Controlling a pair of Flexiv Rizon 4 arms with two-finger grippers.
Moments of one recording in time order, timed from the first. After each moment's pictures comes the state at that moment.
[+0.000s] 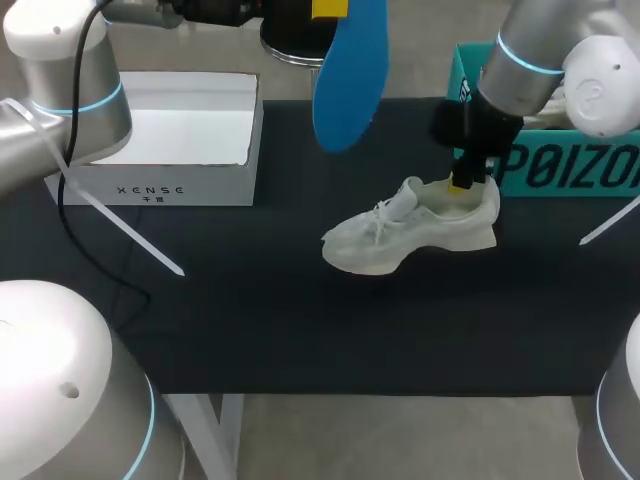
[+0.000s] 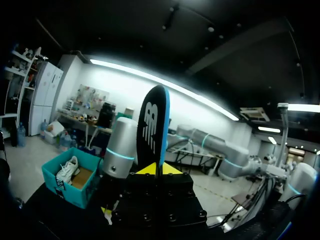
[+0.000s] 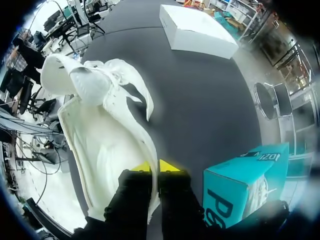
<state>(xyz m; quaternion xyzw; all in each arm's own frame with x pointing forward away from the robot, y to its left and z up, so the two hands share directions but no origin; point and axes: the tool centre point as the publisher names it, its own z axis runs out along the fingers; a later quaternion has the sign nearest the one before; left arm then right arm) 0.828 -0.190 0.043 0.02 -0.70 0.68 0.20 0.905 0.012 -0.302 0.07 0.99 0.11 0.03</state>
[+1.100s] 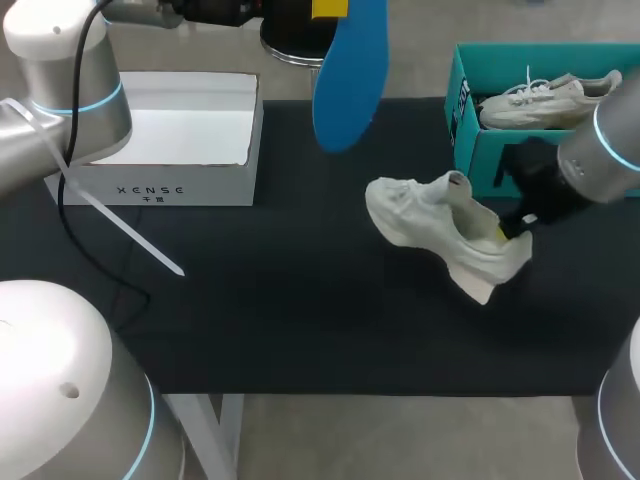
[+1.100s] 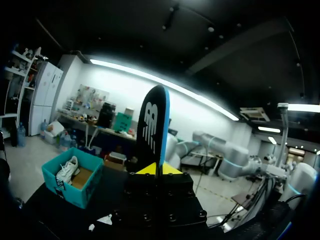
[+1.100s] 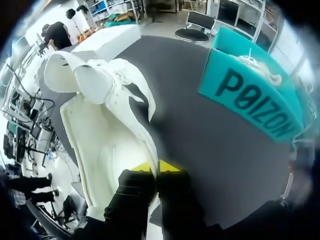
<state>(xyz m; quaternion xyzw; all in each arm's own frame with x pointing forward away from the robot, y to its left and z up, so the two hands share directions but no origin) 0.828 -0.190 0.043 0.02 -0.70 0.68 0.20 0.799 -0.041 -0.303 0.53 0.83 0.19 0.05</state>
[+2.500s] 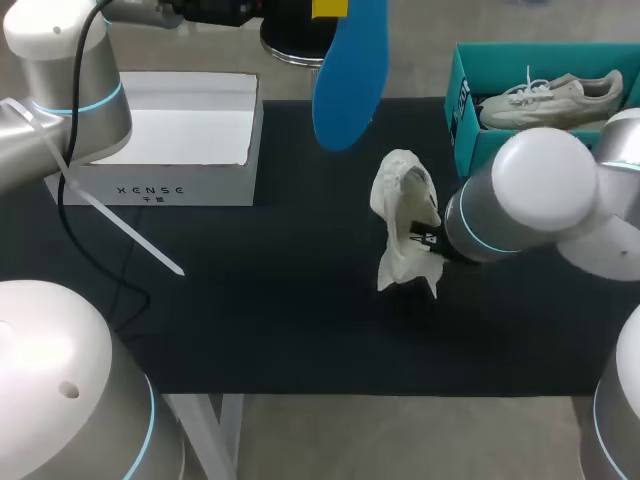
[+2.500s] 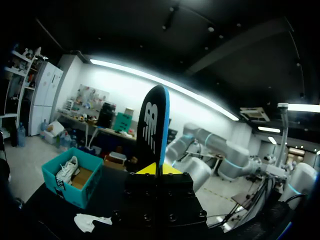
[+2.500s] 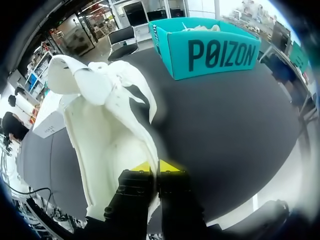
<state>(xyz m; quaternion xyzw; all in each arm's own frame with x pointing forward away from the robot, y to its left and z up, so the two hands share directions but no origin) 0.828 -0.190 0.043 0.02 -0.70 0.68 0.20 0.791 0.056 -0.336 0.77 0.58 0.22 0.13</state>
